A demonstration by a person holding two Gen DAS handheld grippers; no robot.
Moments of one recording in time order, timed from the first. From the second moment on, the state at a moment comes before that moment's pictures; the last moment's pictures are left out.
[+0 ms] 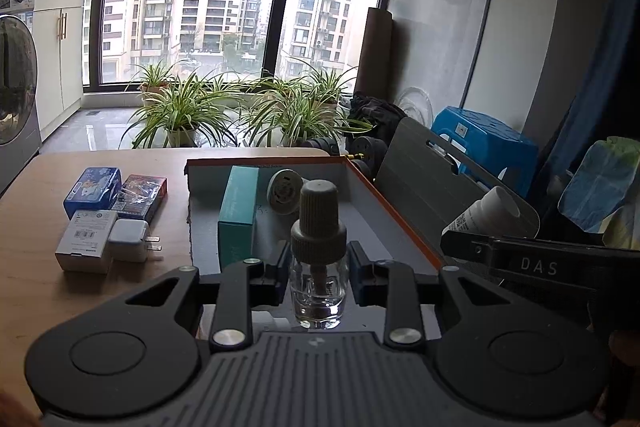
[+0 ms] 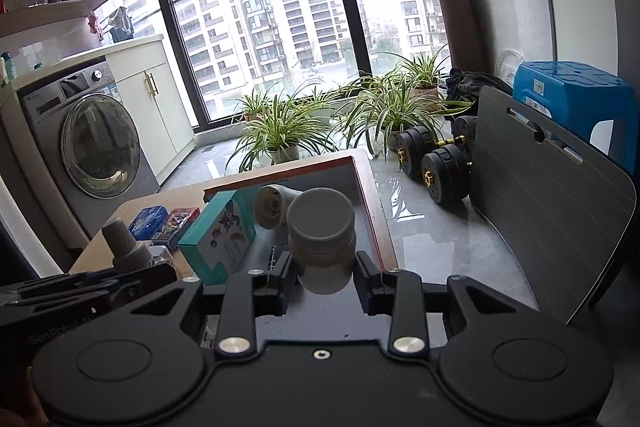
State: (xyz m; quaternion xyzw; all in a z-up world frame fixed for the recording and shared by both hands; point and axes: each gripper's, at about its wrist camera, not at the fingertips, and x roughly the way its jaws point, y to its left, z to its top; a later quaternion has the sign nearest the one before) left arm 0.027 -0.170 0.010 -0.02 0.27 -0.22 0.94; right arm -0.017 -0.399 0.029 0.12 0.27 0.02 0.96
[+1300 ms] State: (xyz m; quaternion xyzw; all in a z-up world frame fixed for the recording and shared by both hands) left arm 0.056 -0.190 0.011 -0.01 0.30 -0.18 0.94; right arm 0.037 -0.403 0.036 0.09 0.28 0.04 0.96
